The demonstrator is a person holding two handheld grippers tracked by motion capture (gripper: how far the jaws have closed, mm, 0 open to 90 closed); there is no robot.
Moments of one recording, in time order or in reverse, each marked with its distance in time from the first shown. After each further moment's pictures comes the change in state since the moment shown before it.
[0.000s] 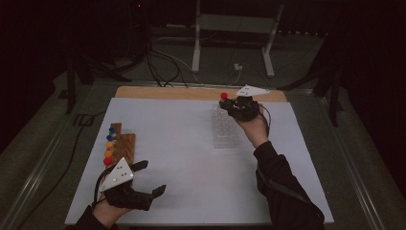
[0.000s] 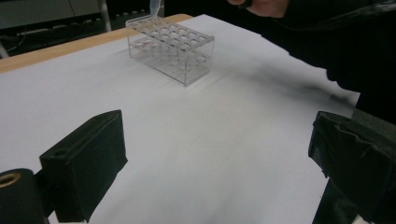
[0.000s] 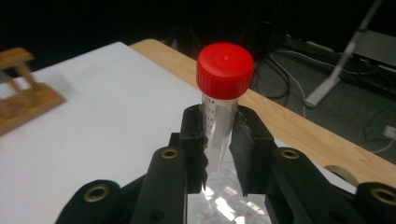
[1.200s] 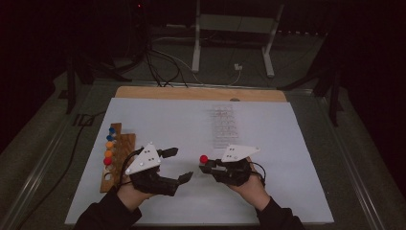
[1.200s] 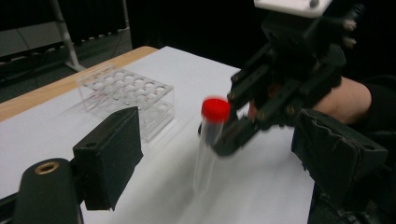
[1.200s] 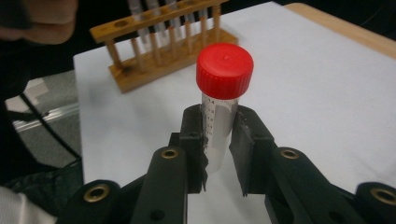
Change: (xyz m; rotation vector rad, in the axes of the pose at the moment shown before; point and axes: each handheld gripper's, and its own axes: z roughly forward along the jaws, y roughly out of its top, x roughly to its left) left arm -0.025 0.061 0.043 -0.054 -0.129 0.088; right arm 0.144 -0.066 -0.071 0.073 0.360 -0.101
